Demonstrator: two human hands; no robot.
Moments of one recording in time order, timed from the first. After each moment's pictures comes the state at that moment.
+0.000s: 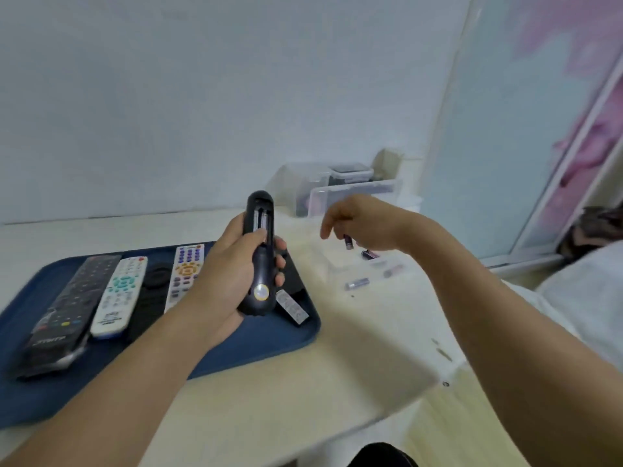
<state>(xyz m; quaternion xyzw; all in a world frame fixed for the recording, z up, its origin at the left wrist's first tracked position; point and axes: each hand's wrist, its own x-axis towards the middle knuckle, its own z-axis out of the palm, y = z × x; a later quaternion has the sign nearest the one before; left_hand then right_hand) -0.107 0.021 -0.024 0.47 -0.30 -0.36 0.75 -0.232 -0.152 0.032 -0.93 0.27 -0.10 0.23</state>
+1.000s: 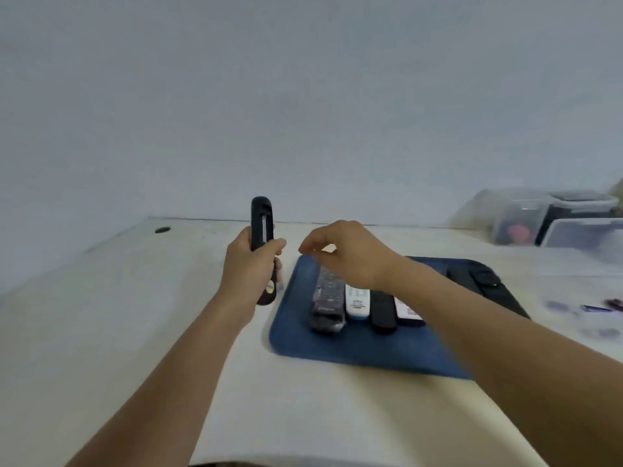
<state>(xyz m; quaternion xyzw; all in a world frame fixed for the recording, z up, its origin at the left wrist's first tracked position) 0.055 0.231 -0.006 0.67 -0.15 -0.04 0.72 -0.024 0.071 0.021 -0.95 -0.06 -0.16 0.26</state>
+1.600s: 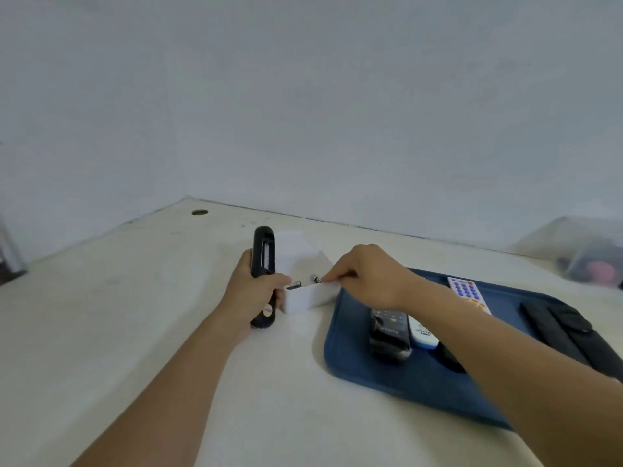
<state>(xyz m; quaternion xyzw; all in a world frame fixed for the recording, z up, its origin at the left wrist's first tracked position) 0.124 0.296 -0.061 0.69 -0.08 -0.10 0.71 0.050 0.101 -0.011 -0.98 -0.04 -0.06 0.19</state>
